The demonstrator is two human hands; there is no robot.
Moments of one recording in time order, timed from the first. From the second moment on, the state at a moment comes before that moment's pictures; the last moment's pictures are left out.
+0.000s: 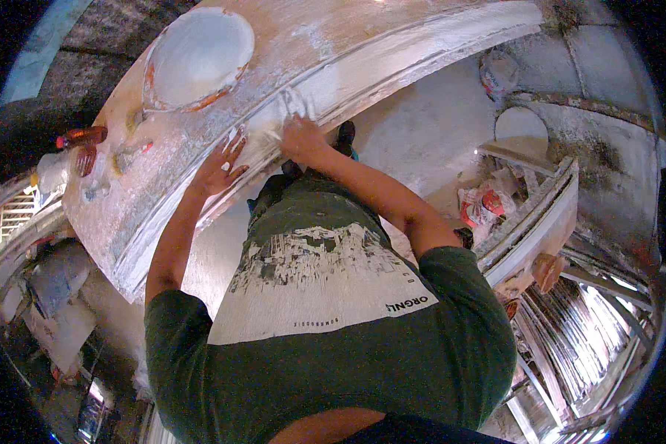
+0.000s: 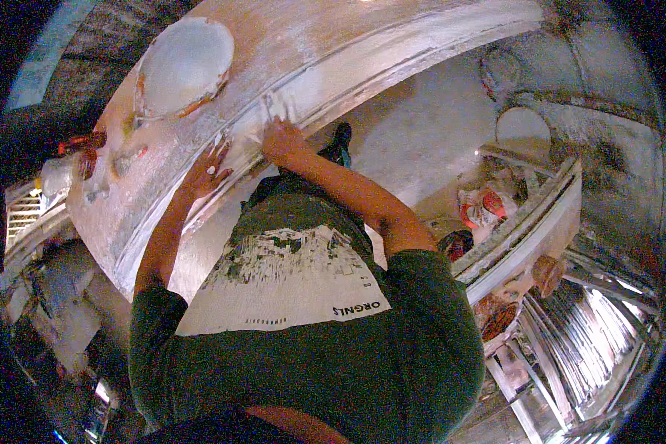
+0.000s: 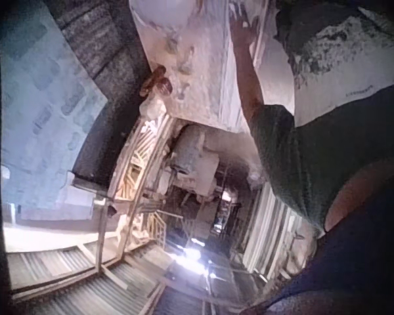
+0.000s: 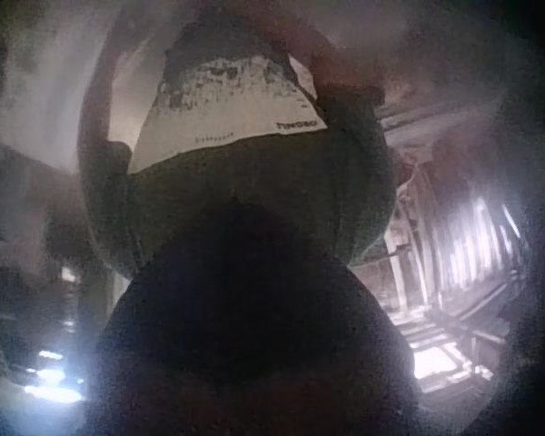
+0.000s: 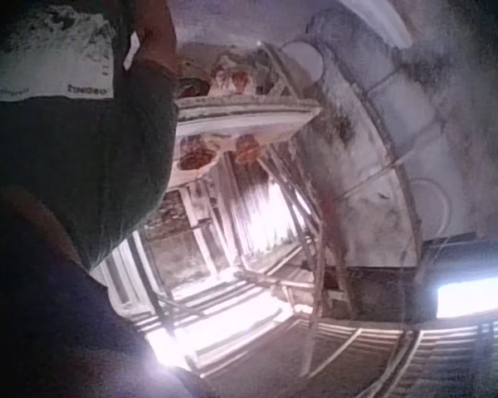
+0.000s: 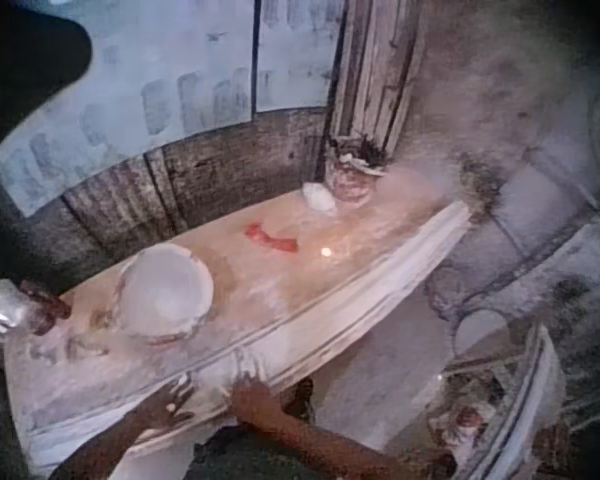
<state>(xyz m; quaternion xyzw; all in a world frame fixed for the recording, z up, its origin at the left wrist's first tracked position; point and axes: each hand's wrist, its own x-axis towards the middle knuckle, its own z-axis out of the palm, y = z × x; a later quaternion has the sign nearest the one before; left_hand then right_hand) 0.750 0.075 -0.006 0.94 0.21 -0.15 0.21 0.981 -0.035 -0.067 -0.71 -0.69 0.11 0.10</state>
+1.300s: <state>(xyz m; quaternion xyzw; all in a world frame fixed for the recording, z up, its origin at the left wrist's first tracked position) 1.323 0.068 -0.053 0.96 0.01 -0.05 0.27 1.507 -0.081 -0.063 -0.88 -0.32 0.23 0.26</state>
